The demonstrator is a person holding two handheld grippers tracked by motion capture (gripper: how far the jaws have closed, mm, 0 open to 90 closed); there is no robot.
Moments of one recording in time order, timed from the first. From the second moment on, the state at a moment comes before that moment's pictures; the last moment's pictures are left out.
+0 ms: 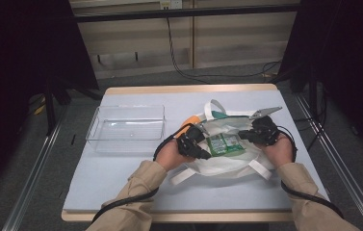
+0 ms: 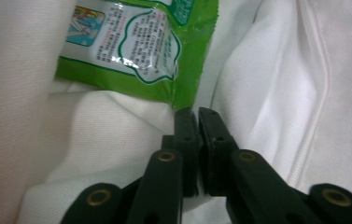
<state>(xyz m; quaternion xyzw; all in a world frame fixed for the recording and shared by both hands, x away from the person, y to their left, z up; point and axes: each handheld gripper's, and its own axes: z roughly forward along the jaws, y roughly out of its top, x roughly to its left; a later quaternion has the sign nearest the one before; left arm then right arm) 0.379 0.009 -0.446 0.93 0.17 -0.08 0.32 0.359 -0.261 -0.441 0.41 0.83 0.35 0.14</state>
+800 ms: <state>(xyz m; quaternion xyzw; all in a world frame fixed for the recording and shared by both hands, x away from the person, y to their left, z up) 0.387 0.009 -0.423 0.92 0.18 -0.05 0.35 0.332 -0.240 -0.437 0.29 0.88 0.36 0.10</state>
